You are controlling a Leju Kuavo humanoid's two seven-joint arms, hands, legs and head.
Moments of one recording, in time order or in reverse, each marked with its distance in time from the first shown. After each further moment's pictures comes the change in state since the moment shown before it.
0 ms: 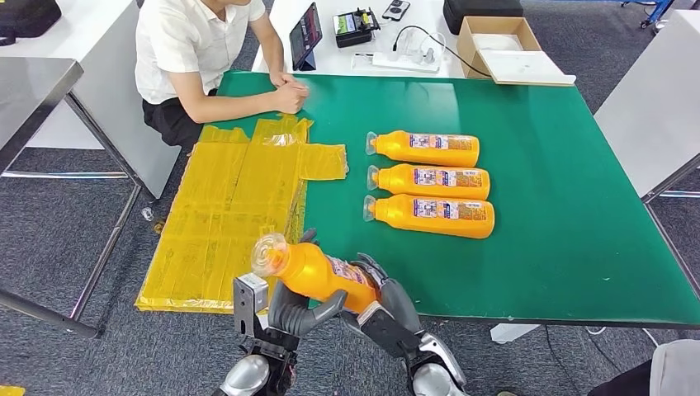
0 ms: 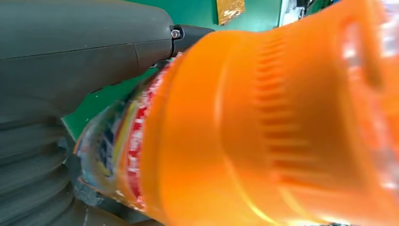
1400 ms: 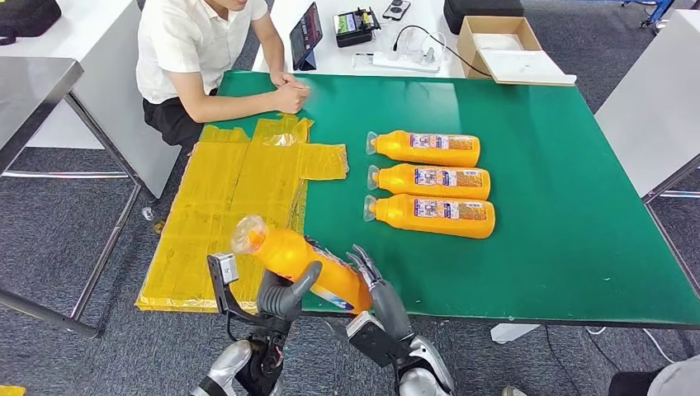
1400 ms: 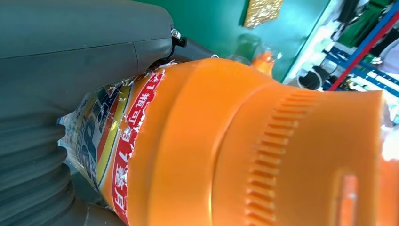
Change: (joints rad) left arm -0.020 0.009 0.054 -0.047 0.357 -0.050 0.108; right arm -0.014 0.023 0.080 0.027 -0.015 -0.136 -0.081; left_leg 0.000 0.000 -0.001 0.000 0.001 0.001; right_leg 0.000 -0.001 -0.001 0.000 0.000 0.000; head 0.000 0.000
